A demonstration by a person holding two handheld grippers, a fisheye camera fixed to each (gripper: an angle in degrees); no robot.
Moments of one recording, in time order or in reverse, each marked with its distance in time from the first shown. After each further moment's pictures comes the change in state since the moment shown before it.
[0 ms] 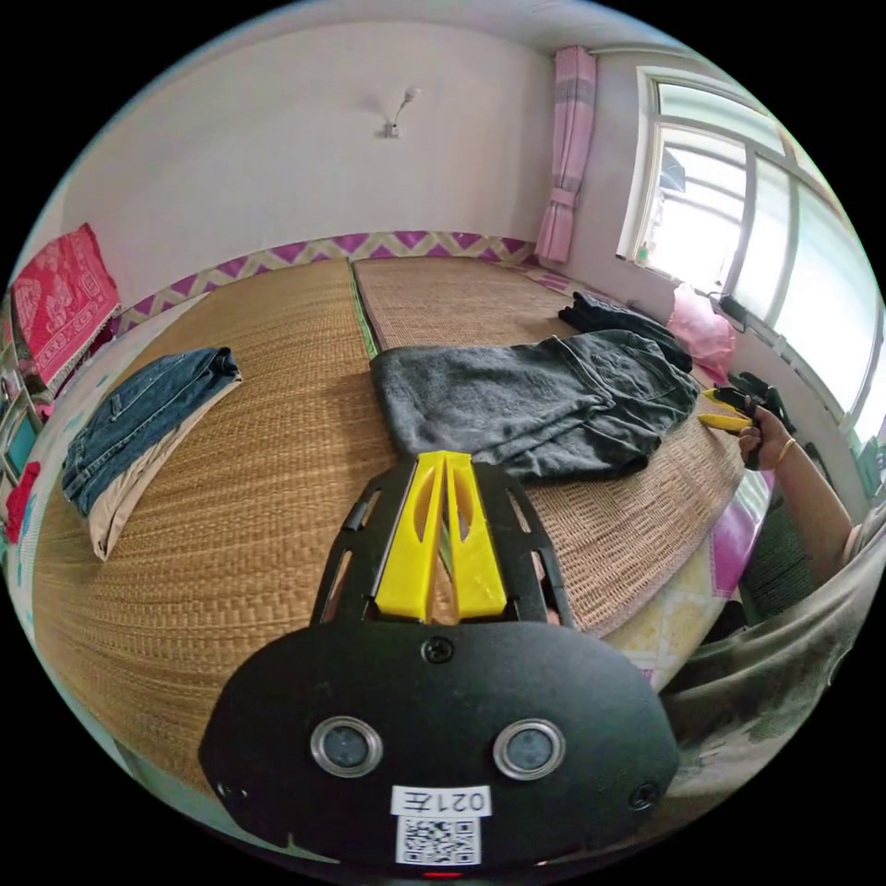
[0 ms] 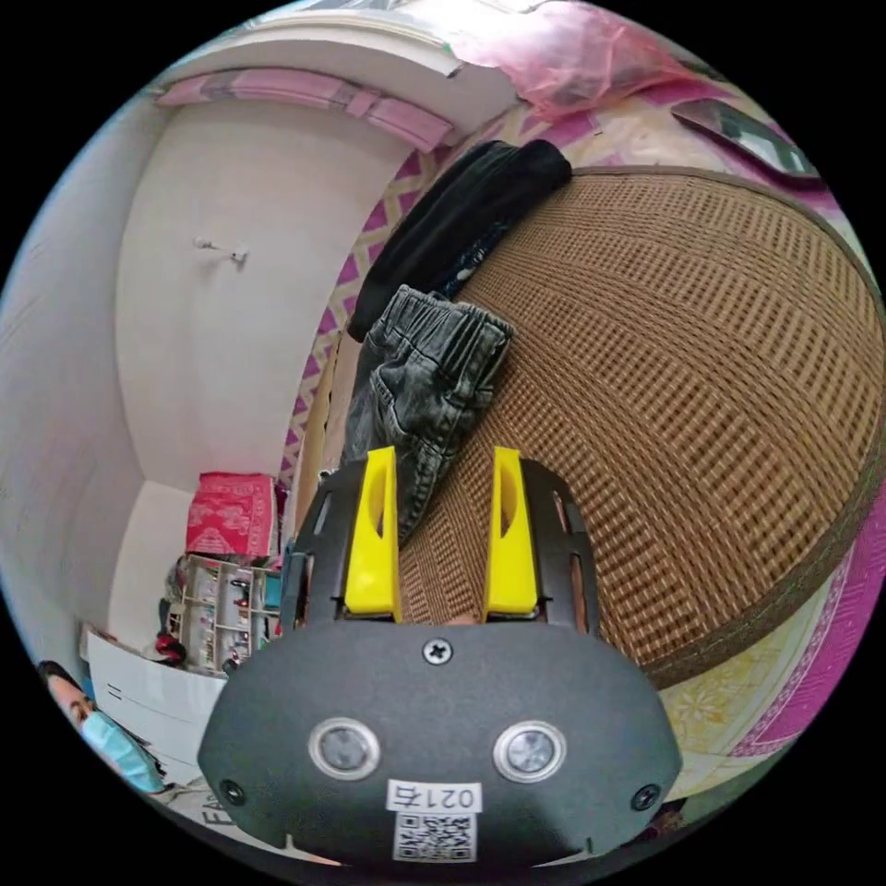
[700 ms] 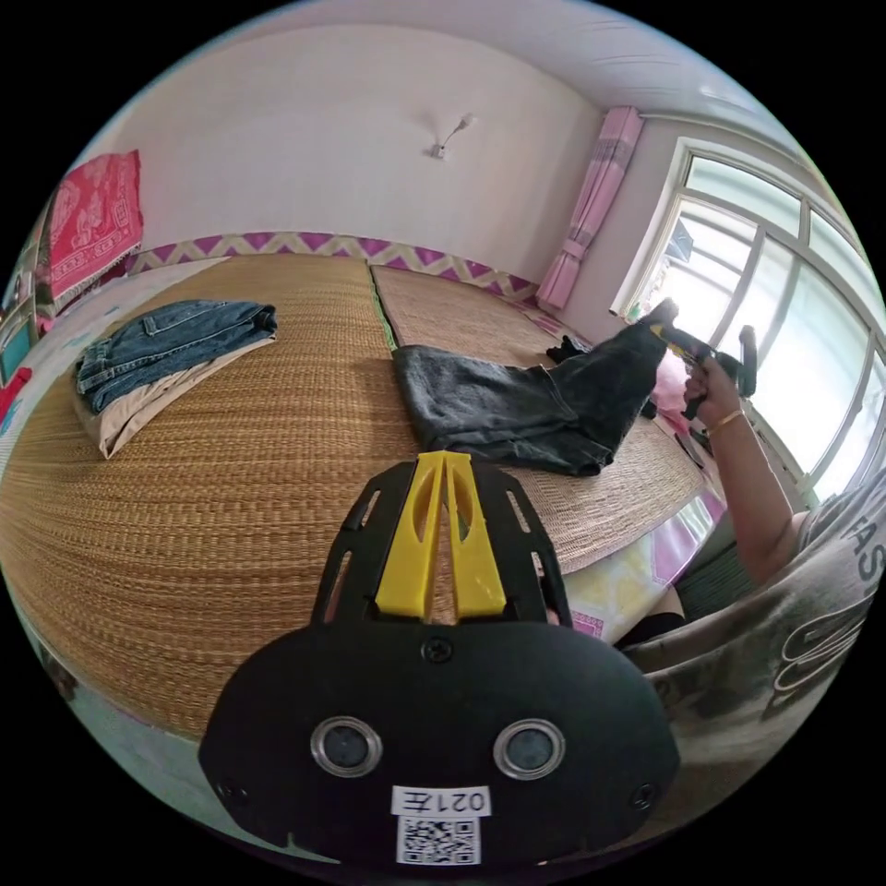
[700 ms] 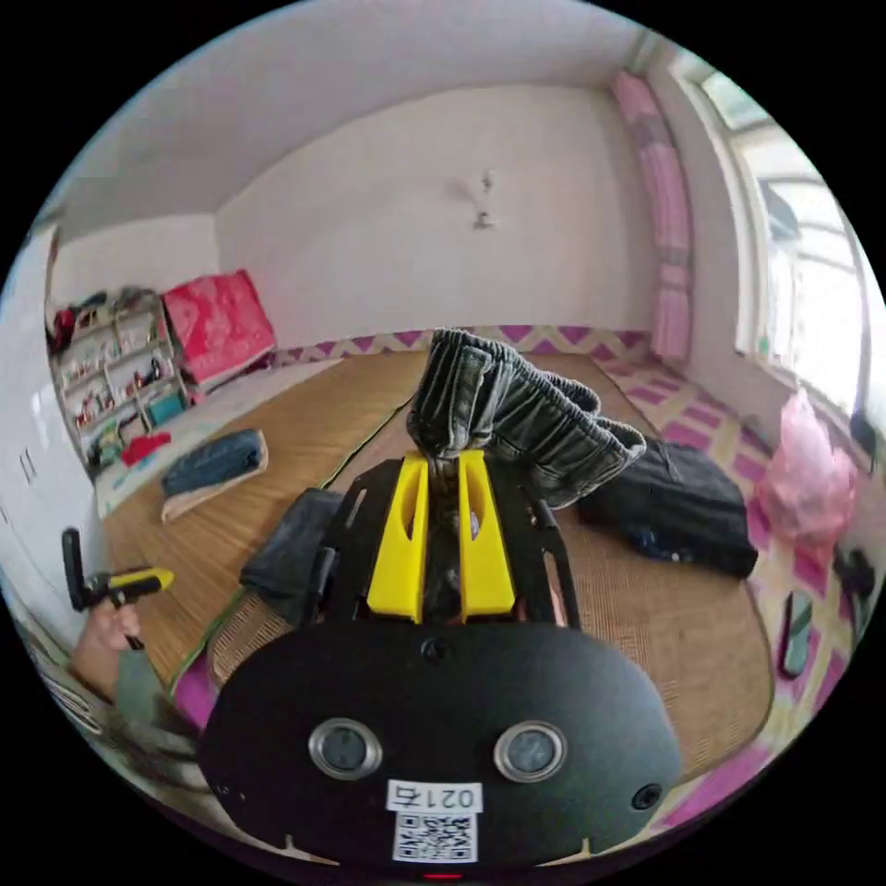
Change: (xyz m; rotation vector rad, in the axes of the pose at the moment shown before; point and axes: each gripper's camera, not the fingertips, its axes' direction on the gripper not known) left arm -0.080 0.142 -0.057 0.103 0.117 -0.168; right arm -0.701 0.218 0.066 0.158 0.262 -1.125
